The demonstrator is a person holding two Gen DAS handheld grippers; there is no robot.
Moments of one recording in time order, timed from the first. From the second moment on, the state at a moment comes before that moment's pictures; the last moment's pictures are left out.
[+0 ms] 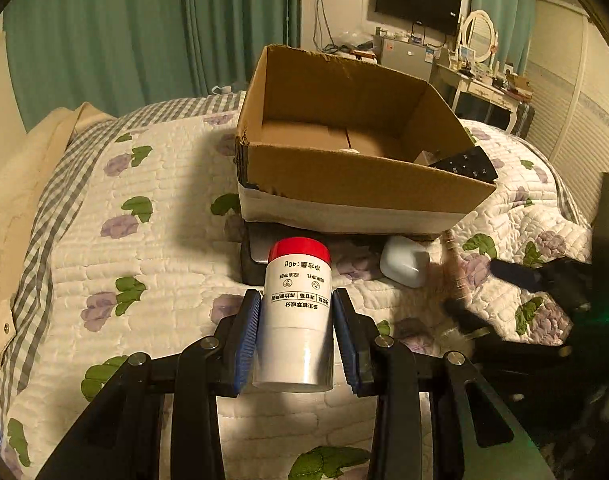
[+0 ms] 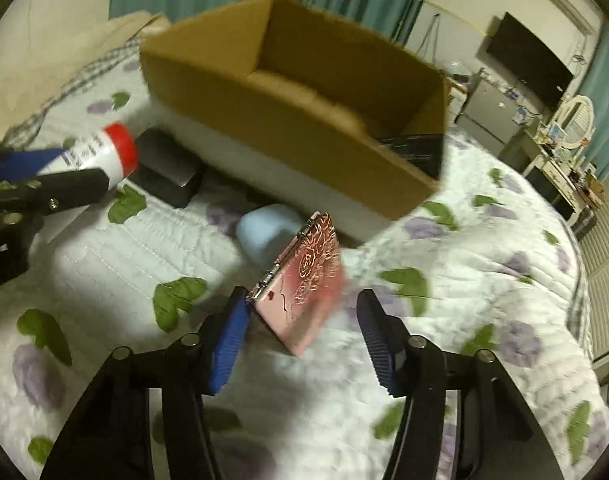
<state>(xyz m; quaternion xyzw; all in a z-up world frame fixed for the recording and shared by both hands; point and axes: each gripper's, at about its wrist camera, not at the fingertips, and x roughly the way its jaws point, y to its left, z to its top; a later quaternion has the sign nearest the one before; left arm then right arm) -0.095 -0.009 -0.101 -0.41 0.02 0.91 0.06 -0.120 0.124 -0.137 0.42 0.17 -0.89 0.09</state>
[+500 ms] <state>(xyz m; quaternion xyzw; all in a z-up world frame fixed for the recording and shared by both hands) -0.090 -0.004 -0.094 -0.40 0.03 0.91 0.07 -0.141 0.158 -0.136 0.44 0.06 -0.89 0.10</state>
